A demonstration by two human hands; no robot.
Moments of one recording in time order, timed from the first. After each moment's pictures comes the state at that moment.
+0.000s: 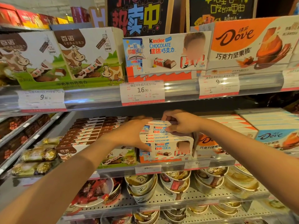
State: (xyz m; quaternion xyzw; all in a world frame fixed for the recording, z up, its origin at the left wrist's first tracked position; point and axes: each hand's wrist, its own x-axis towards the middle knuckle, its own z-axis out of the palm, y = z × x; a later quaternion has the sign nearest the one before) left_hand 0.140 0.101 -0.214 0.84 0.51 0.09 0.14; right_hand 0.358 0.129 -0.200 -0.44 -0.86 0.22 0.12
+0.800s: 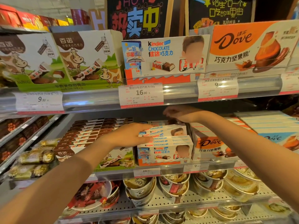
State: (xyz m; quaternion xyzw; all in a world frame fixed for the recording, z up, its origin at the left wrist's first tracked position) left_hand 0.137 0.104 -0.210 0.85 0.47 0.08 0.20; right_hand 0.364 0.156 -0.184 -0.49 -0.83 0.23 0.10
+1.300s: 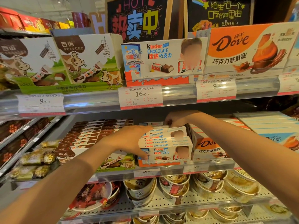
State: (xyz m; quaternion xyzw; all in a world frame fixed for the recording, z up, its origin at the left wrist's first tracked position) left_hand 0.140 0.106 -0.215 0.88 0.46 0.01 0.09; right_hand 0.348 0.185 -0.200 -0.51 -0.84 0.17 -0.07
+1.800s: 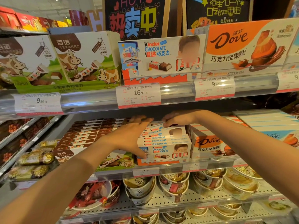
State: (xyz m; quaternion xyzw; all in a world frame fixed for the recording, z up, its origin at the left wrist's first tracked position) left_hand 0.139 0.109 -0.217 0.87 0.49 -0.01 0.03; right_hand 0.358 0.166 -0.193 -0.48 -0.82 0.30 -0.02
